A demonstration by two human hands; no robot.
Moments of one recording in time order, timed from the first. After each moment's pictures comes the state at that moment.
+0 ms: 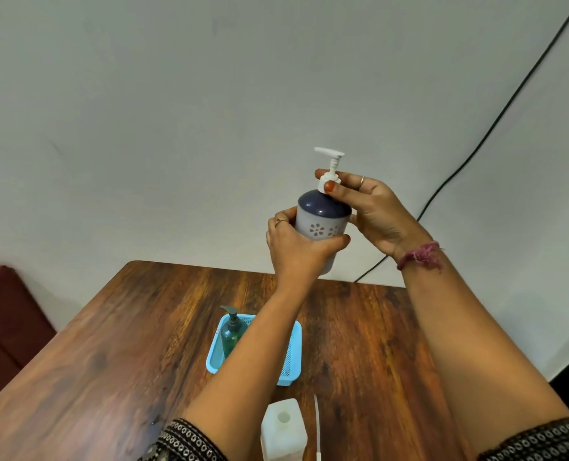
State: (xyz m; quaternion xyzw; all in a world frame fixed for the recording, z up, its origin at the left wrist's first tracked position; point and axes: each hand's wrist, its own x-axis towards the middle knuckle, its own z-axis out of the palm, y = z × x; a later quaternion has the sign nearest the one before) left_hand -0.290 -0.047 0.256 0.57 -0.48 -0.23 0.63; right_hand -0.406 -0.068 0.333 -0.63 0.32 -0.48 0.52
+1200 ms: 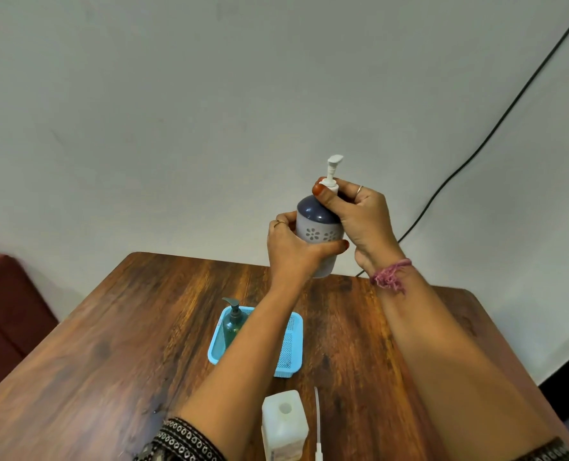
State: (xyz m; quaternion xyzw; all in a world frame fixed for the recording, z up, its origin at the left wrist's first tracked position) left_hand -0.278 -0.037 0.244 0.56 -0.49 -0.28 0.61; right_hand -0.371 -0.054 0.303 -0.56 0.39 -0.59 0.42
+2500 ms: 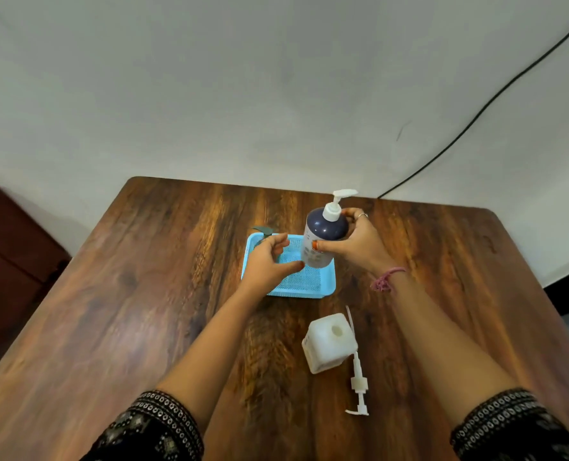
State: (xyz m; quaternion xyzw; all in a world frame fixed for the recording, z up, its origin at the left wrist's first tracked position) left_hand -0.153 -0.011 0.086 0.62 -0.52 -0.45 0.37; right_hand -0.340 -0.062 0.114 -0.63 0.57 -0.35 0.39
